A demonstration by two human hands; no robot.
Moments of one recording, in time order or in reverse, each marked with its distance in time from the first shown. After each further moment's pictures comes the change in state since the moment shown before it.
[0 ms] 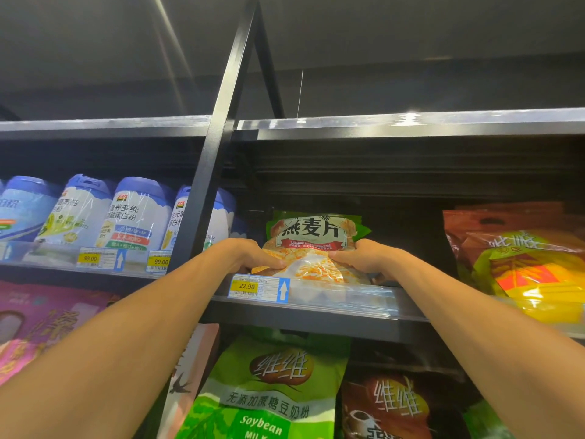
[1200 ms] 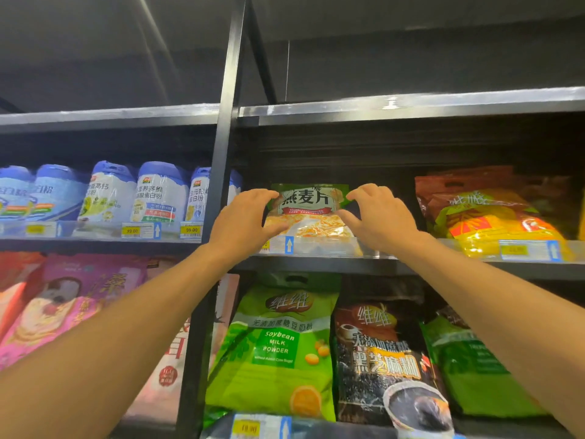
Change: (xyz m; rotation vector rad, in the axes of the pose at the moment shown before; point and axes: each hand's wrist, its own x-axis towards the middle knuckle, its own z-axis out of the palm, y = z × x) left_hand -0.161 -0.021 0.011 0.354 0.635 0.675; right_hand -0.149 -0.010 0.000 -0.613 0.633 -0.402
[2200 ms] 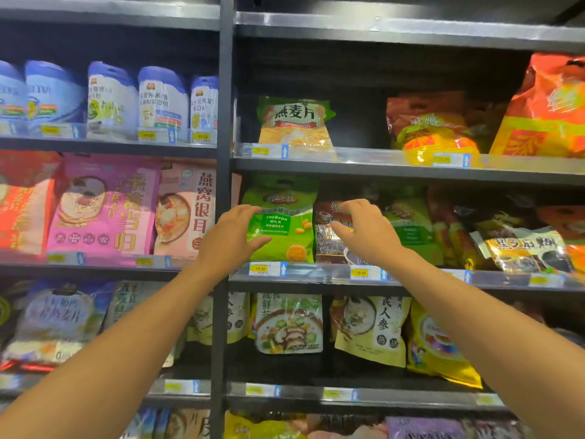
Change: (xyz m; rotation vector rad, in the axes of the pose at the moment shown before) left_hand -0.235 0.015 -0.031 -0.137 -0.283 -0.102; right_hand -0.233 -0.072 -0.065 0.144 -0.375 0.193
